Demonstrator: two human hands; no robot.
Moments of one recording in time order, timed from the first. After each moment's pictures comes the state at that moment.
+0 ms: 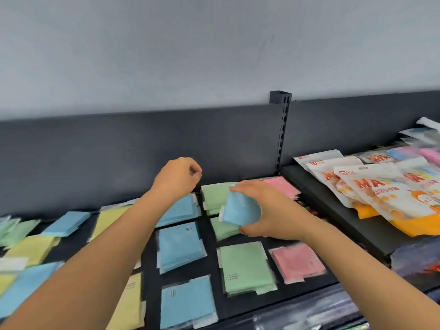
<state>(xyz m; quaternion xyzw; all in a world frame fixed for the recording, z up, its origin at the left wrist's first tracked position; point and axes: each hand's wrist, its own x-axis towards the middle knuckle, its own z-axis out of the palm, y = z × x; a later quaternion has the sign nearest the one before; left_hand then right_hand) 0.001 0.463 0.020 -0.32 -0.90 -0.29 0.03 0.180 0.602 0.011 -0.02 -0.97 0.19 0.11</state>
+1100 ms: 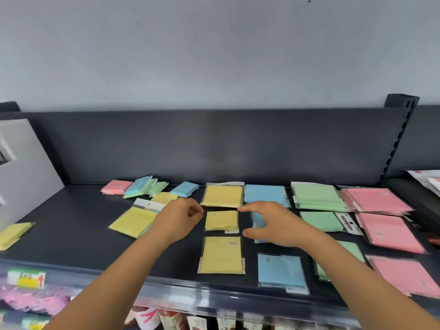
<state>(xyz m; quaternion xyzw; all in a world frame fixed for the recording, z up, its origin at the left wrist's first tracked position) 0.040 0.241 -0.042 -0.18 -0.95 -0.25 0.04 0.120 0.466 -0.021 0.10 -0.96 0.27 -0.02</state>
